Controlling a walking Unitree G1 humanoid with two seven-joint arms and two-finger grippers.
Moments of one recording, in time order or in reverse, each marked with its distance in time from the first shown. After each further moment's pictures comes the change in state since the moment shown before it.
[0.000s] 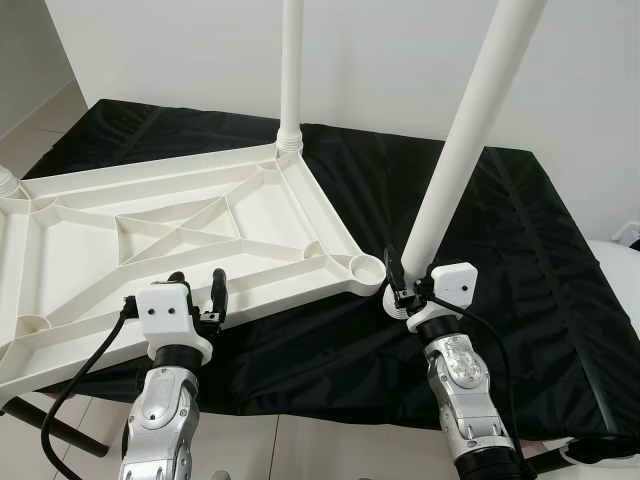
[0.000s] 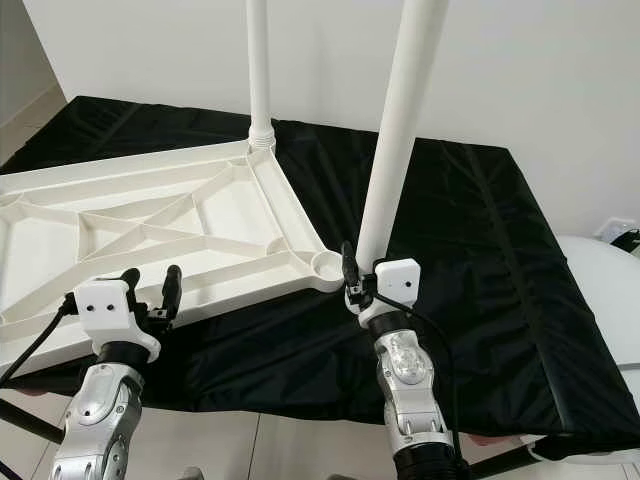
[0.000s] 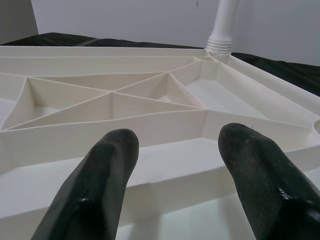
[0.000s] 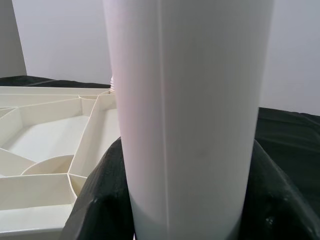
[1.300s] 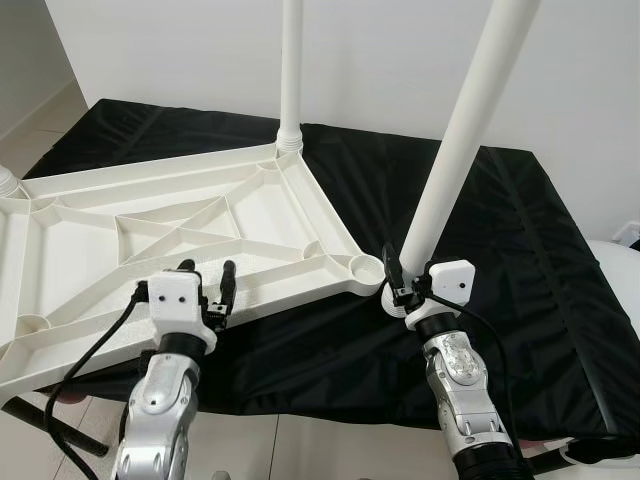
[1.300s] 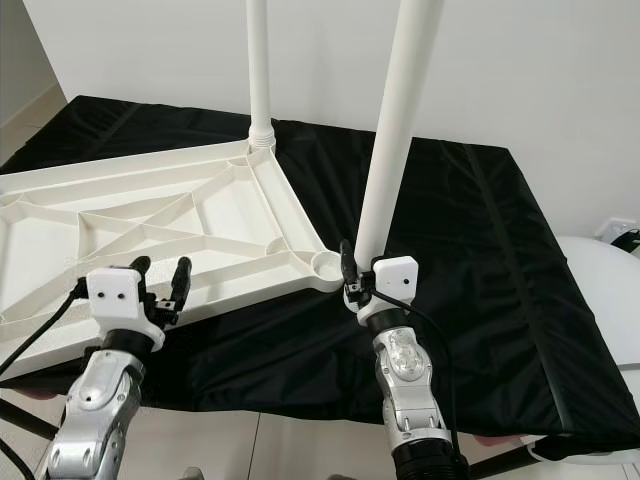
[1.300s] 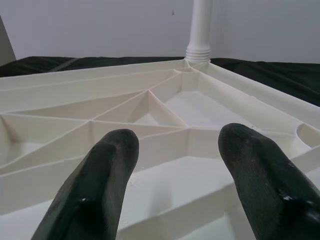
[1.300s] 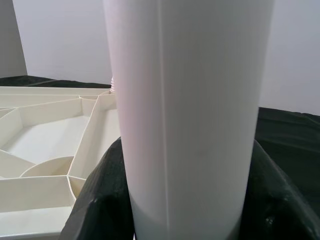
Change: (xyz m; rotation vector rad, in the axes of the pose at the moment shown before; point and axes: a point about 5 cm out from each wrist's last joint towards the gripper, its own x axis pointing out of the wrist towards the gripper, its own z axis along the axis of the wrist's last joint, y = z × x) left arm 0.017 0.000 0.010 0.079 -0.037 -0.068; right arm 0.003 0.001 -0.001 0.002 0.001 0.003
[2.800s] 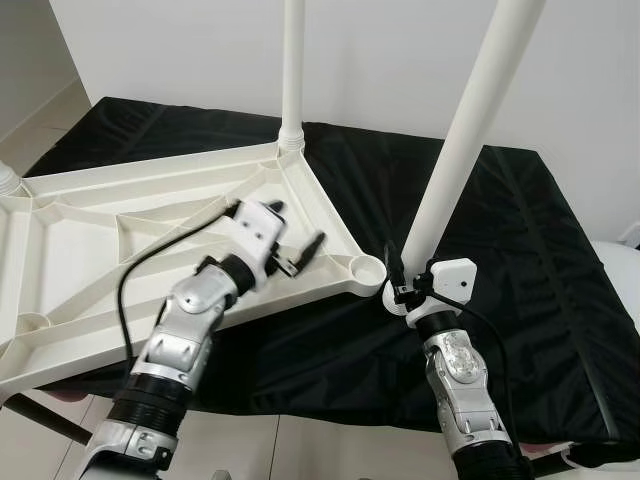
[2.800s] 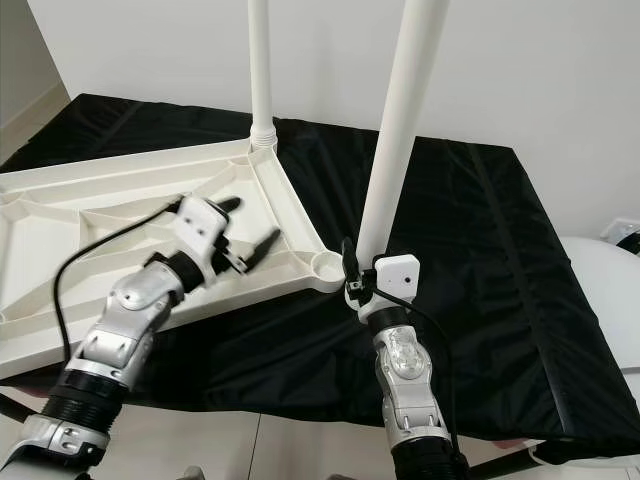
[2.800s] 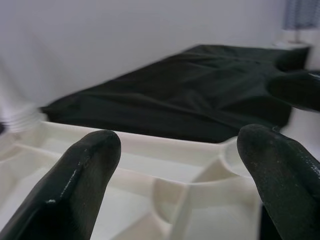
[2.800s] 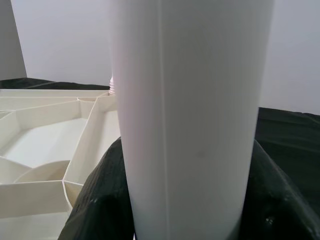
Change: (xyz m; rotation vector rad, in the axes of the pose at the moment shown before) left arm 0.071 -0.068 0.021 0.167 -0.035 -0.753; right arm 0.002 0.000 0.001 0.001 -0.007 -0.011
